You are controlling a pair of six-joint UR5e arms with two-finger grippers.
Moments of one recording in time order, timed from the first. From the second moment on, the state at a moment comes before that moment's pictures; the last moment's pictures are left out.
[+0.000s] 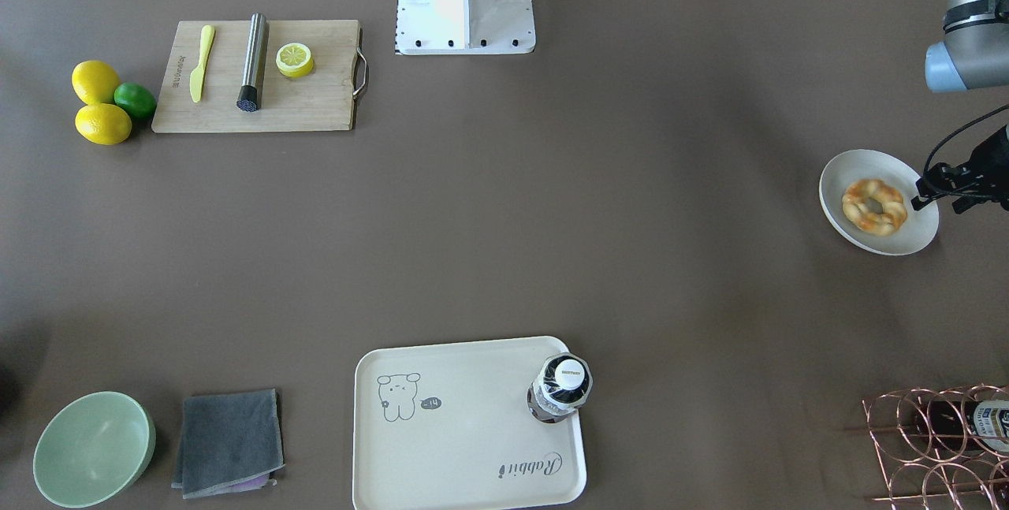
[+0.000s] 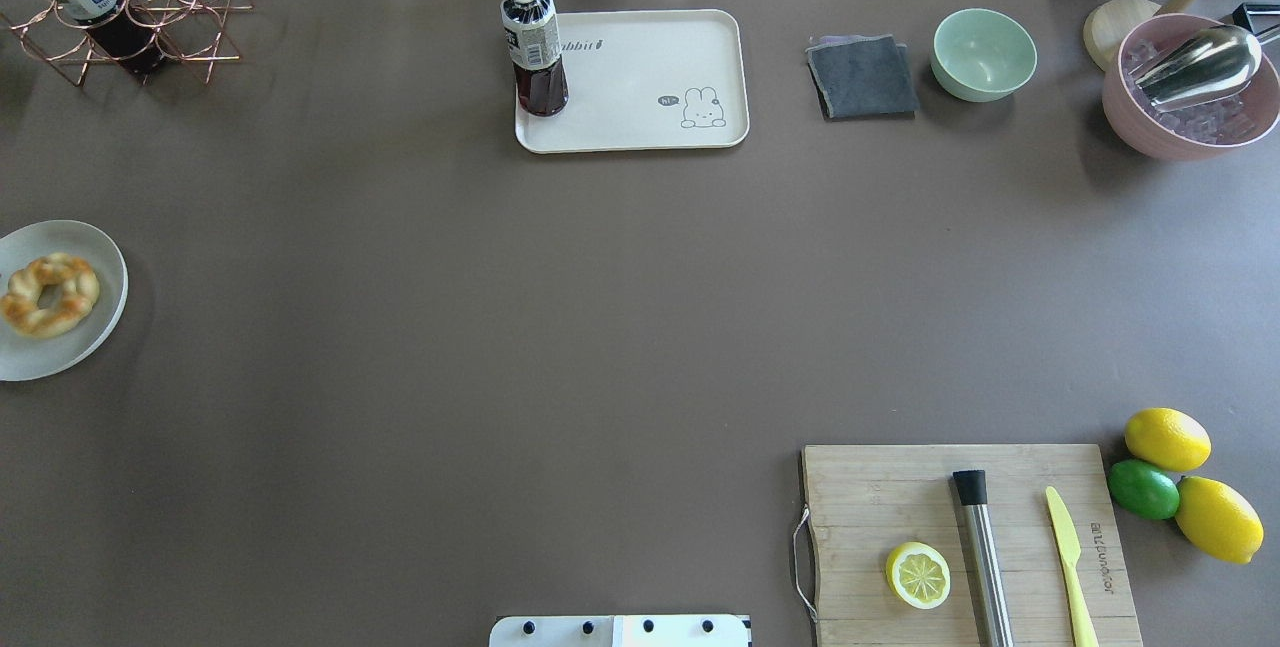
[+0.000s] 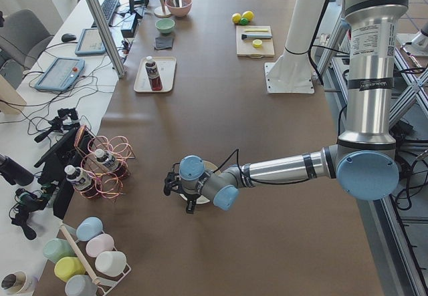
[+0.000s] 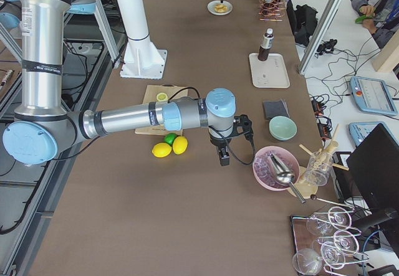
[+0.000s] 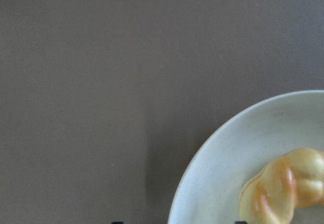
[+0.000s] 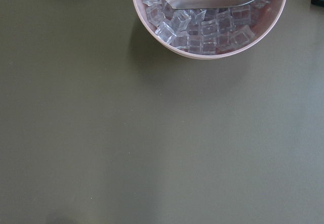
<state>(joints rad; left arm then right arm) -1.22 -1.54 -1.30 -2.33 -2.29 -0.46 1.51 -1.67 1.87 -1.59 2.38 -0.08</state>
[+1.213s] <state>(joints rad) -1.20 -1.54 -1.29 -2.35 -2.28 -0.58 1.51 -1.67 1.87 -1.59 2.38 -0.08</state>
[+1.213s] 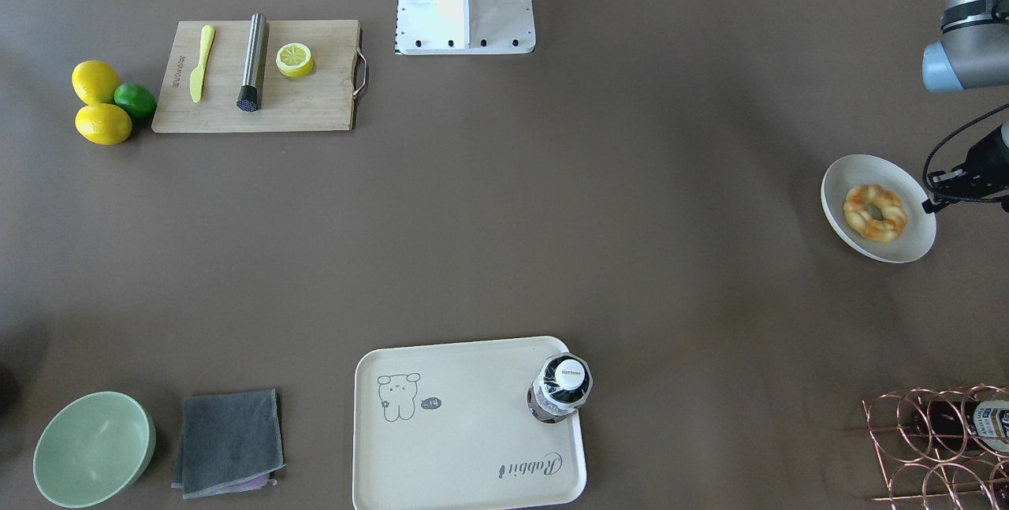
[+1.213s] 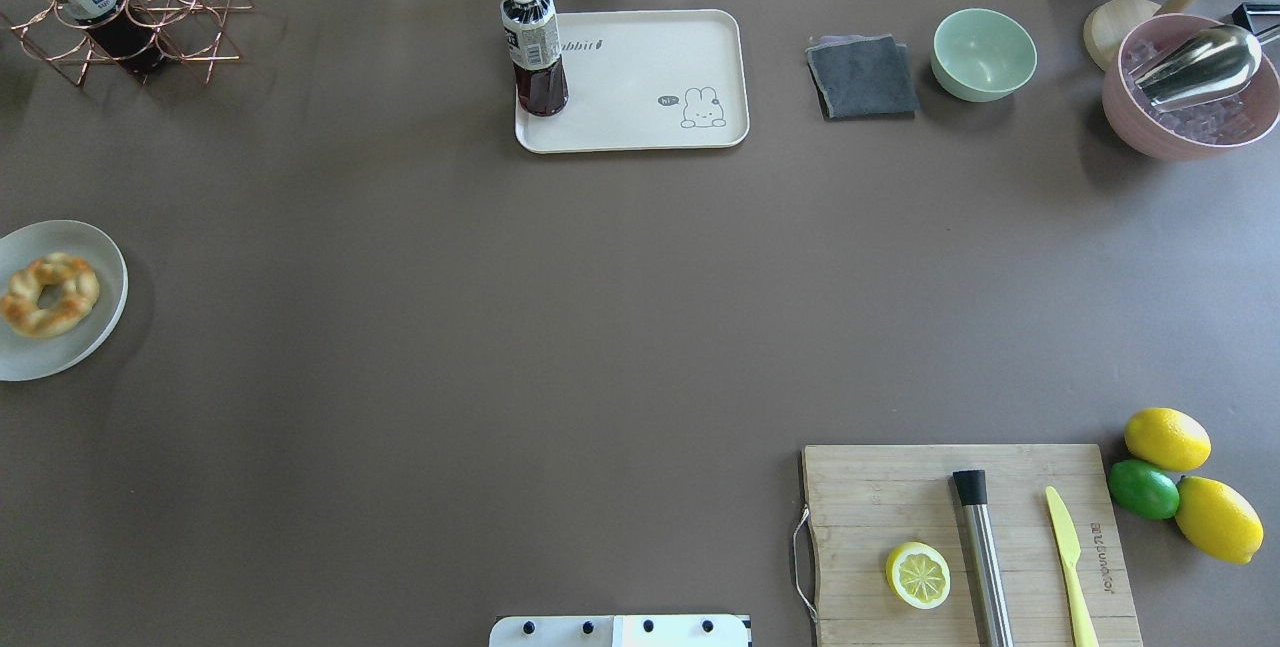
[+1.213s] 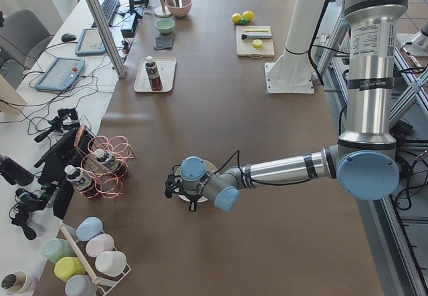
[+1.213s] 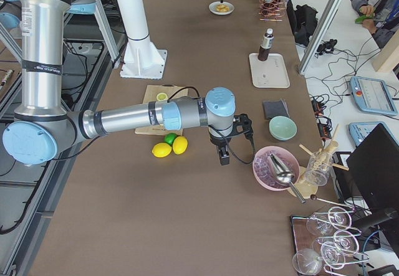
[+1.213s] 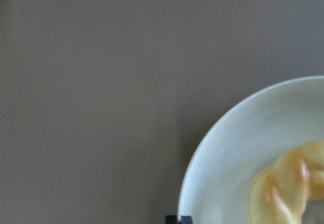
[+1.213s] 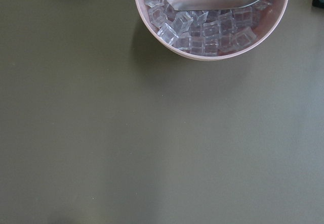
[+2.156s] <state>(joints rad) -1.19 -1.67 -1.54 -2.14 -2.44 -0.83 1.51 -1.66 1.87 -1.59 2.38 -0.08</state>
